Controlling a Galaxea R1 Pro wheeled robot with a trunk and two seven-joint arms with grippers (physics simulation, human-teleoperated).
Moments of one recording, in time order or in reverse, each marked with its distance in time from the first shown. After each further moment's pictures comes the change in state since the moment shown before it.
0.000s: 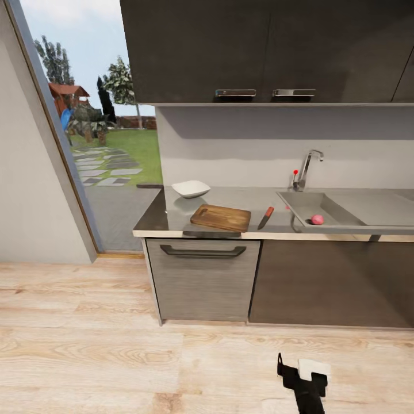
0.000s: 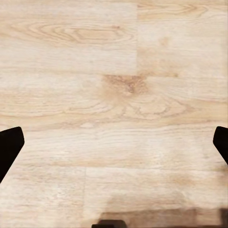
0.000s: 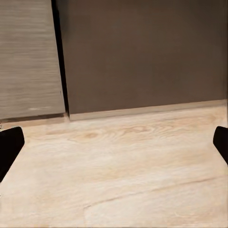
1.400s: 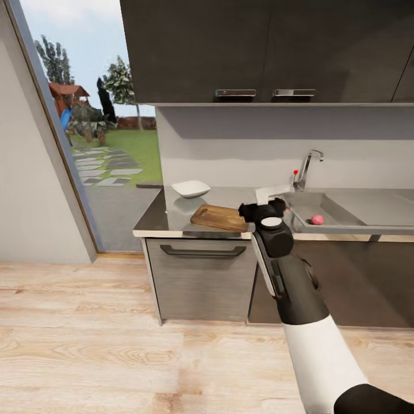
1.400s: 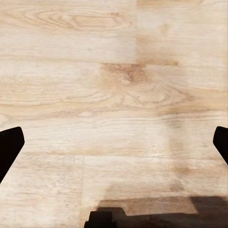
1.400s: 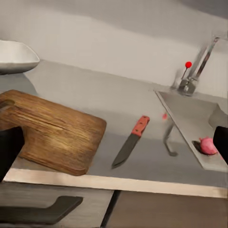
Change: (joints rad) left arm 0.000 -0.005 0.001 0.037 -0.003 0.000 0.001; right arm -0.806 0.128 0.237 -0.434 0.194 0.937 0.036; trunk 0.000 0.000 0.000
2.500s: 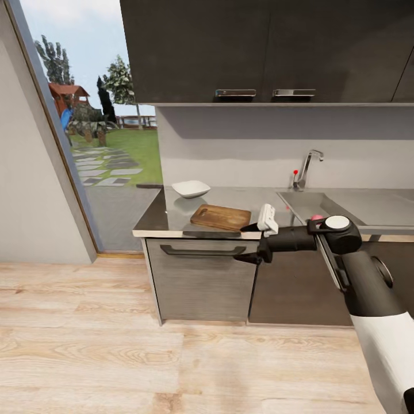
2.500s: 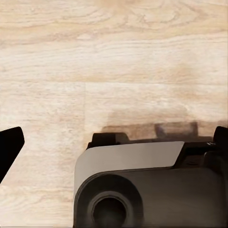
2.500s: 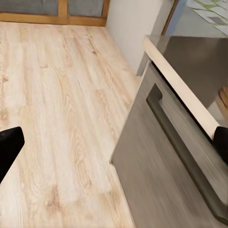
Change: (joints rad) left arm 0.000 0.007 -0.005 0.239 -0.006 -0.002 0.001; right arm -0.015 -0.395 -0.080 -0.003 -0.006 -0.260 1.590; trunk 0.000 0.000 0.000
